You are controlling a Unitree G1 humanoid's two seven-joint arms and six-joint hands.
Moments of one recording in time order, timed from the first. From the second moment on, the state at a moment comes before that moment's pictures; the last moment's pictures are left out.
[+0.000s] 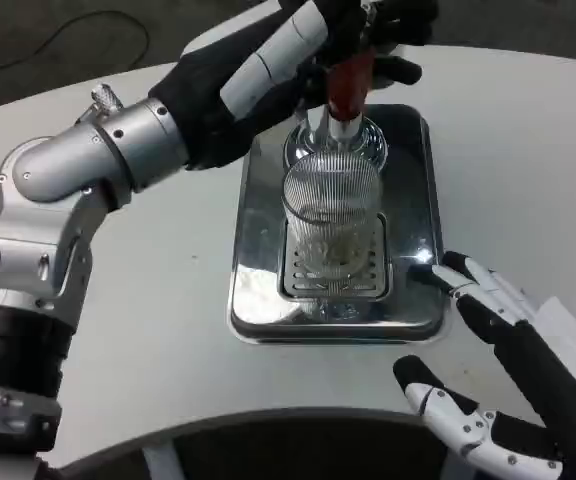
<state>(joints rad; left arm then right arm) -1.03 0.39 0.00 0.49 -0.20 -0.04 -0.84 0.26 0.03 -0.01 -1.03 -0.87 0.14 0.71</state>
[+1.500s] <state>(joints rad) -1.03 0.44 -0.06 0.55 -0.10 -0.34 -0.84 0.03 -0.05 0.15 -0.66 -0.56 0.30 0.26</state>
